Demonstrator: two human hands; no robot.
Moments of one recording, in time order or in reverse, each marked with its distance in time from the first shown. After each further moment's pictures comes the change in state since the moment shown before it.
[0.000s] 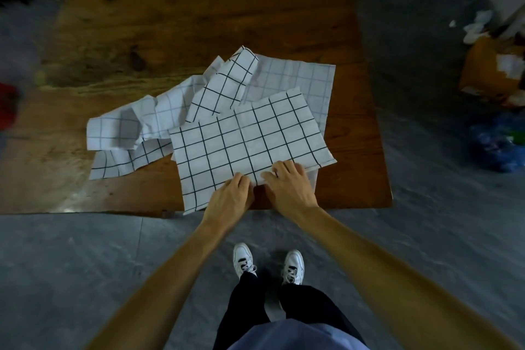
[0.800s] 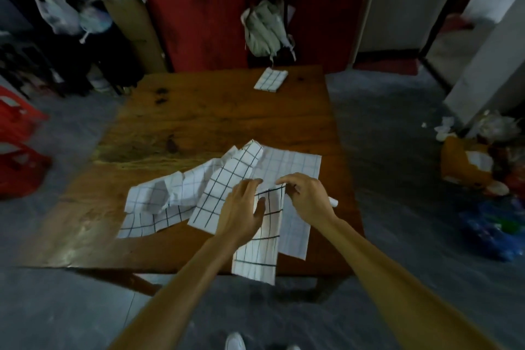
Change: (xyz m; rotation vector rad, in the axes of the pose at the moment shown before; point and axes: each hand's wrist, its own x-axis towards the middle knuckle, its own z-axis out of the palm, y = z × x) left_hand 0.032 0.063 -0.133 -0.228 0.322 -0.035; right_hand 0.015 0.022 -0.166 0.561 0.305 0.073
